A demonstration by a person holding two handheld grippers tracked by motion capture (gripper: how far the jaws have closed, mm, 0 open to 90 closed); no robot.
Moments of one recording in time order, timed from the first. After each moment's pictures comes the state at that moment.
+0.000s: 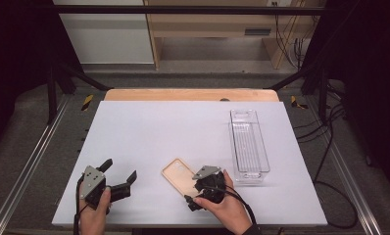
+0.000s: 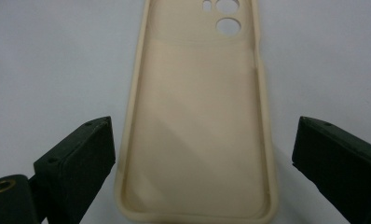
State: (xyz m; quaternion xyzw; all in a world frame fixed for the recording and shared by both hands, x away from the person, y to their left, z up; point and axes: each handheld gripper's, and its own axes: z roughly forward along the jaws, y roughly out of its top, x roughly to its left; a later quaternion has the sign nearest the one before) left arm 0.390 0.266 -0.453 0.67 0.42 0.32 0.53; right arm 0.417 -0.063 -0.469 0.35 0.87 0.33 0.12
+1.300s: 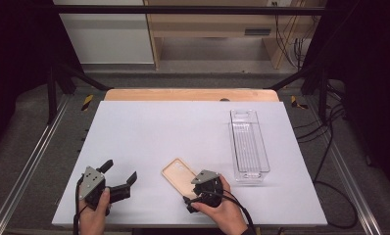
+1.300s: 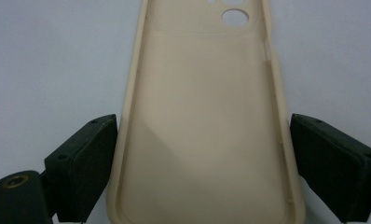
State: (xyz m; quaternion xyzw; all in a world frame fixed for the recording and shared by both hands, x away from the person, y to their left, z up) left arm 0.388 0.266 -0.452 0.67 0.42 0.31 0.54; right arm 0.412 -0.059 -0.487 0.35 0.86 0.34 0.14
